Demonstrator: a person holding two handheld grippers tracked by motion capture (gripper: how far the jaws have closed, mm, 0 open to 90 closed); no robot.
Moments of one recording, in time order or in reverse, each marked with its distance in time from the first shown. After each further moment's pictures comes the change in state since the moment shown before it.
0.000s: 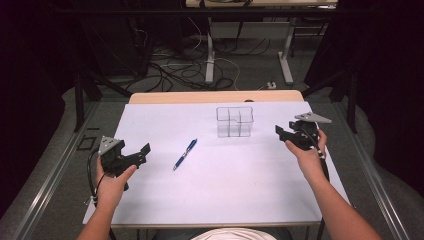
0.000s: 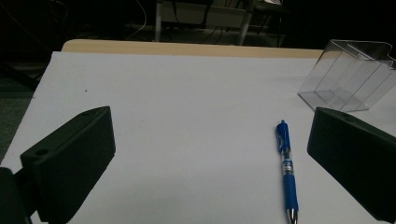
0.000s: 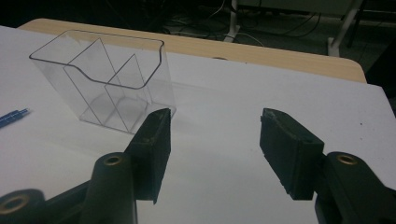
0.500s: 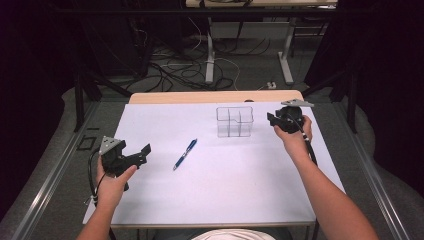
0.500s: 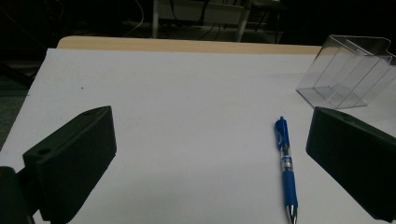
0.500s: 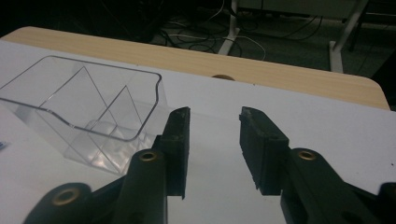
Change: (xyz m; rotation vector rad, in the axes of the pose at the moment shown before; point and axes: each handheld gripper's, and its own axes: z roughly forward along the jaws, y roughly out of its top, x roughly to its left) left arm 0.001 -0.002 0.002 0.012 -0.009 0.006; right arm 0.006 0.027 0.049 0.003 -0.012 -0.014
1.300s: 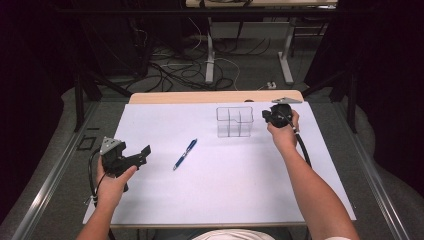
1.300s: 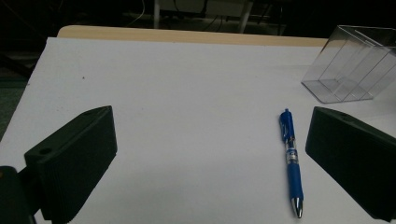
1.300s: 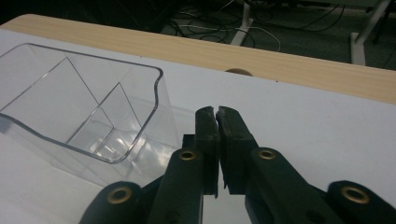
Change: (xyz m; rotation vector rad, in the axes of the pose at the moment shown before) left arm 0.003 -0.004 0.002 0.034 0.004 -0.009; right arm 0.001 -0.005 0.046 0.031 0.054 -0.004
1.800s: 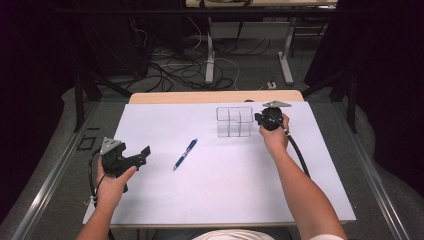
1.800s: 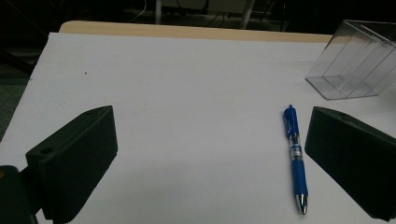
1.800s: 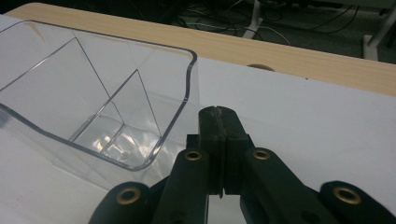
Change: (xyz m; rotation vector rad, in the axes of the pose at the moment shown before) left arm 0.002 -0.002 0.001 0.012 0.007 -0.002; right arm 0.016 -0.011 0.023 -0.003 0.027 -0.024
